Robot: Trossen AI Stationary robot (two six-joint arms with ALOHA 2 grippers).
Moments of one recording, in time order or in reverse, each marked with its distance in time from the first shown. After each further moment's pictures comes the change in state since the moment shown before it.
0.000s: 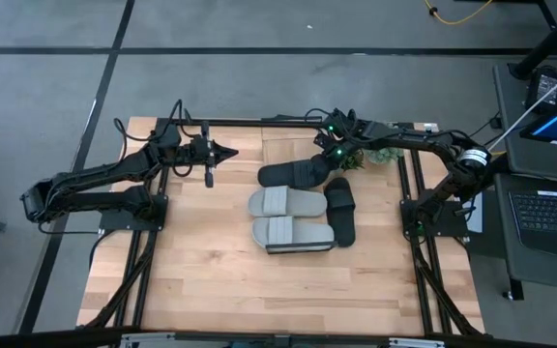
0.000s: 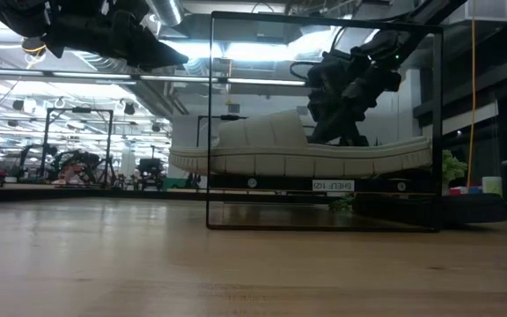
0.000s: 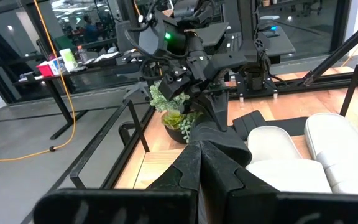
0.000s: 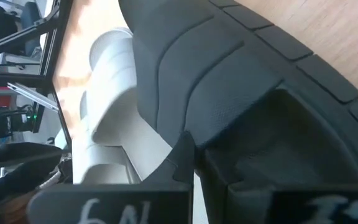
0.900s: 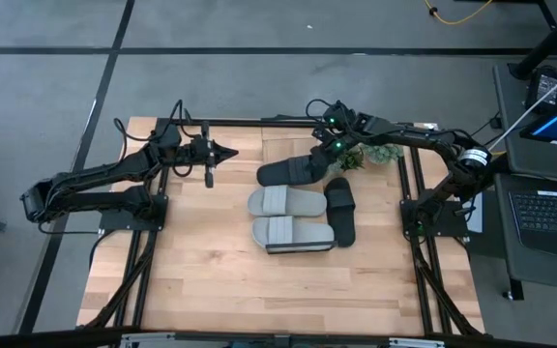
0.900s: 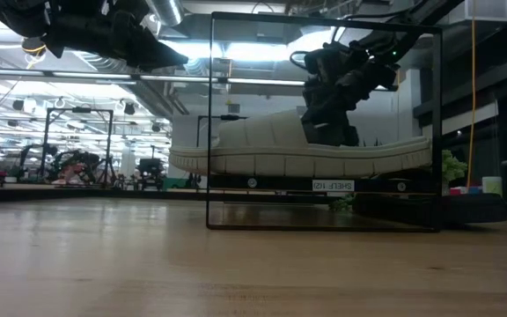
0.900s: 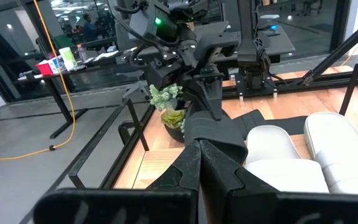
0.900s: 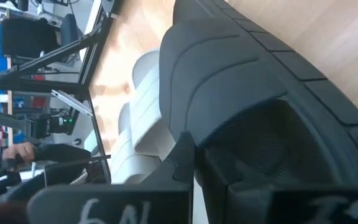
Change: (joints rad) left arm 0.000 0.000 0.000 -0.005 0.000 0.000; right arm -0.027 -0.003 0.049 0.058 -0.098 0.046
